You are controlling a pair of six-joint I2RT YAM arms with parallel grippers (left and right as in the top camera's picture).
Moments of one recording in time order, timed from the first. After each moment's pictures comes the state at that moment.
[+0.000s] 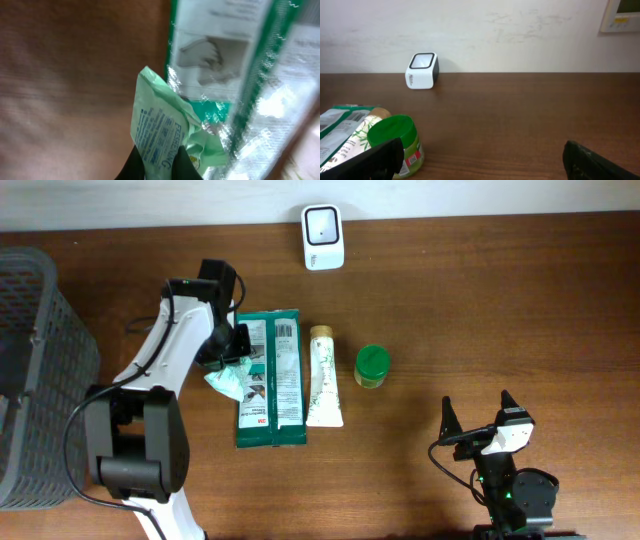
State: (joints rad) left arm -0.14 1.98 1.54 -1.09 -0.01 -0.30; right arm -0.03 0.01 0.01 -0.06 -0.12 0.05
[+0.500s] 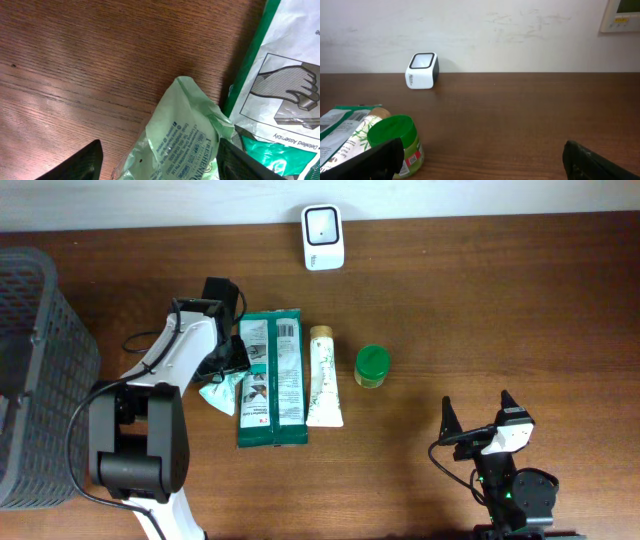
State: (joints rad) left arm -0.14 1.98 1.40 -0.94 -0.16 -0.40; right arm -0.03 0.01 0.01 -0.06 -0.12 0.05
